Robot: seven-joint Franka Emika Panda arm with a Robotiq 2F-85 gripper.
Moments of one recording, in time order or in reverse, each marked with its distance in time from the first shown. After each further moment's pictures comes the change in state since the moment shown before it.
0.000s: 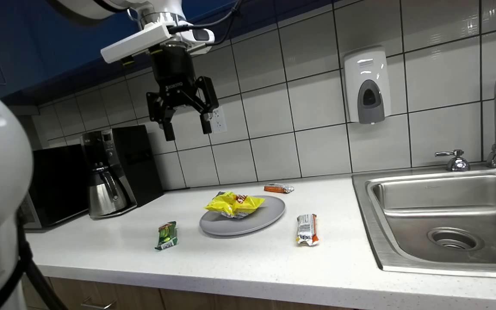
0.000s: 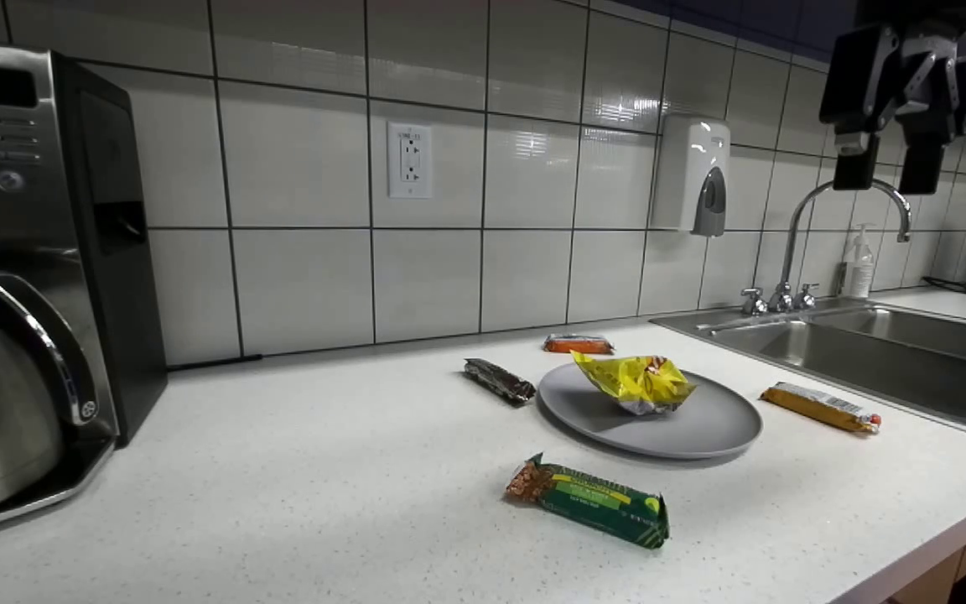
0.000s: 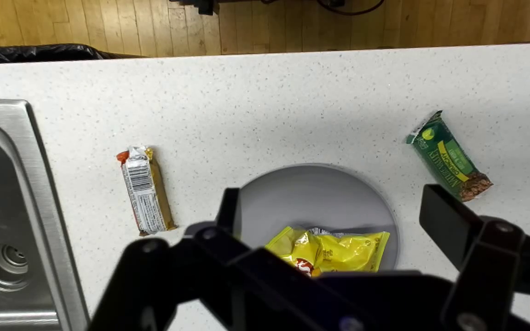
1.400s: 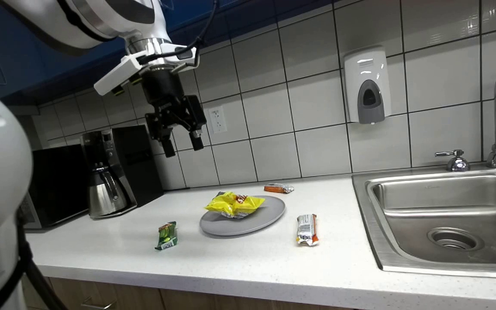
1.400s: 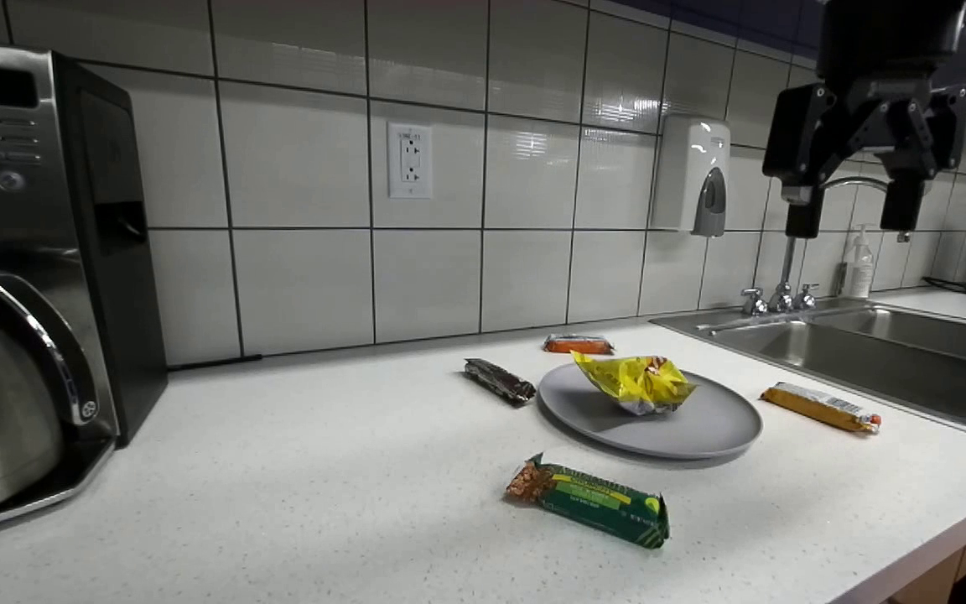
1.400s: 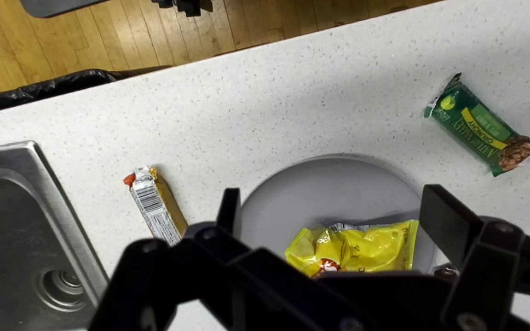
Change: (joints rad) arm -0.003 0.022 0.110 -0.073 -0.028 0.124 0.308
